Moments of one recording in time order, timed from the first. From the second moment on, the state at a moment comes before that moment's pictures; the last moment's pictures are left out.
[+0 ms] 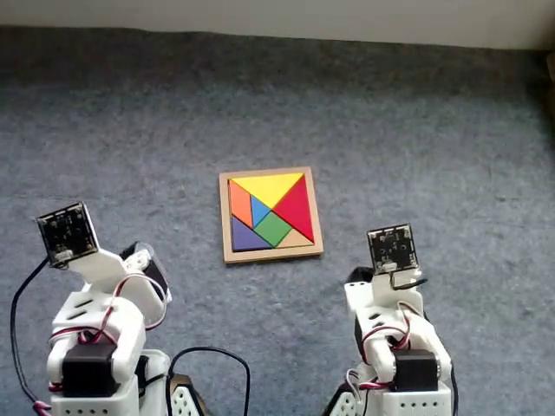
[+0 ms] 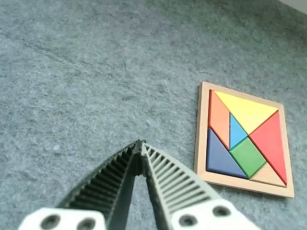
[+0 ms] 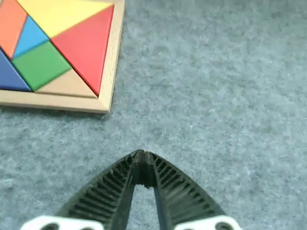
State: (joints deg) left arm -7.3 -95.4 69.4 73.7 26.4; right arm -8.4 -104.7 89.6 67.0 12.0
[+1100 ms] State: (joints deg) left arm -15.7 -102.7 96.0 69.1 0.9; right arm -8.1 -104.6 95.7 71.5 12.0
